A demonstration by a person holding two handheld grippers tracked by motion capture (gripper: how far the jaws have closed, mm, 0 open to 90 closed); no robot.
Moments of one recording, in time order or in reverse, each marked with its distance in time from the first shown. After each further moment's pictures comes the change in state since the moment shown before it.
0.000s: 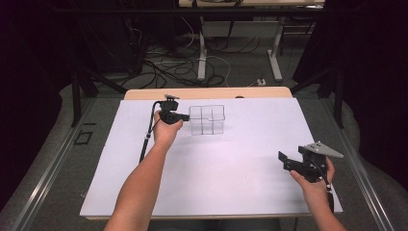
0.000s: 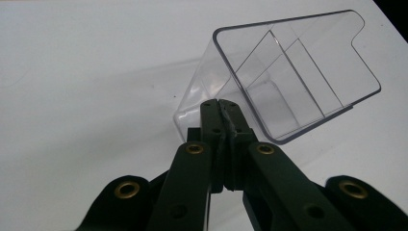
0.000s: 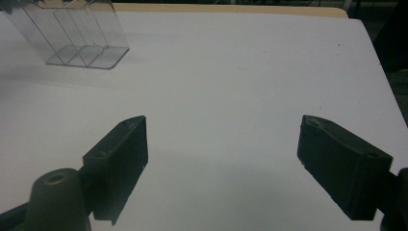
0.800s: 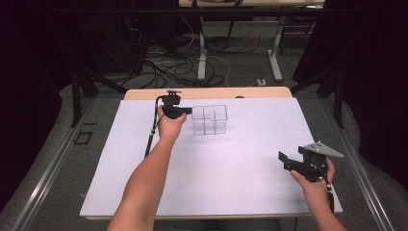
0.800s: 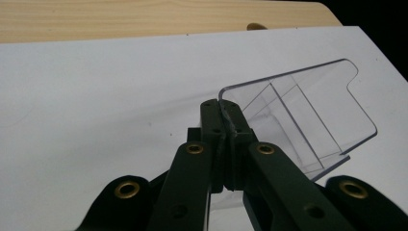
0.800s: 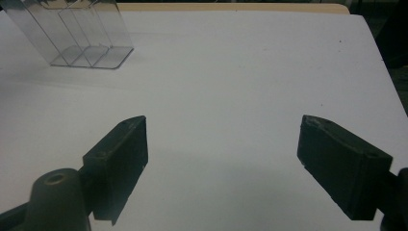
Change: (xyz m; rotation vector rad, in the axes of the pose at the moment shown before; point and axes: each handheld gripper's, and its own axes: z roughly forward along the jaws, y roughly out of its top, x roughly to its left) left arm -0.005 0.016 0.005 -0.110 0.031 -0.030; right arm -0.002 -0.001 0.001 0.005 0.004 0.008
